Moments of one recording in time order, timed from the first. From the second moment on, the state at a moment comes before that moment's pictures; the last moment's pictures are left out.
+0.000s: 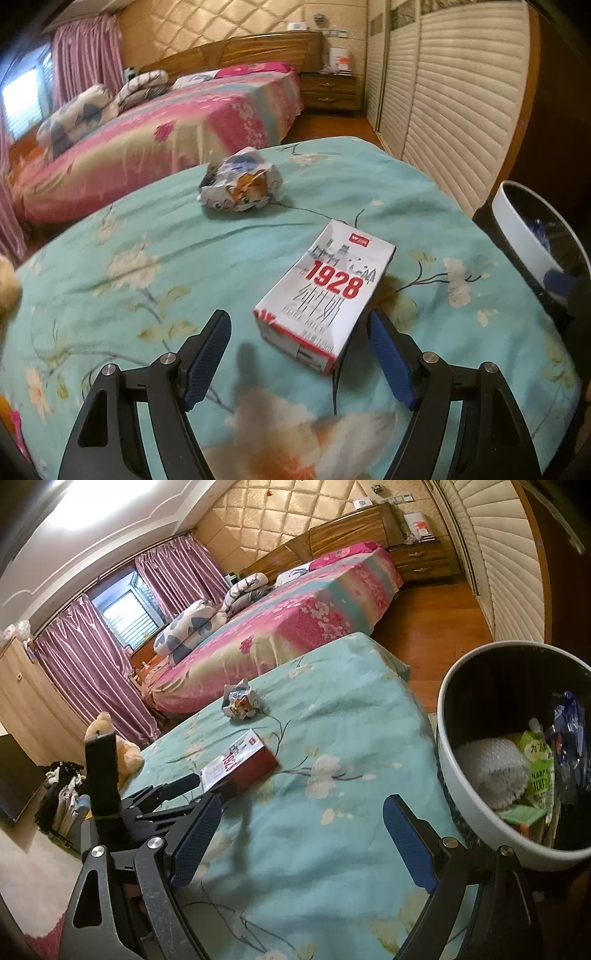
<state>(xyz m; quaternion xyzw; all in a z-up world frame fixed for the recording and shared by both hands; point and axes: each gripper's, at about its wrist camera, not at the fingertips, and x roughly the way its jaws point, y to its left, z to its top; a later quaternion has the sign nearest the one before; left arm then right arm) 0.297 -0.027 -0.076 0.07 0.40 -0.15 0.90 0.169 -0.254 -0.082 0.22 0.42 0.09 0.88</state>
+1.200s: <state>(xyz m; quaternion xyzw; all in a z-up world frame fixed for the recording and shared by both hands) 0.295 0.091 -0.087 -0.09 0.40 0.03 0.91 0.334 -0.137 -0.135 0.08 0.46 0.15 0.87</state>
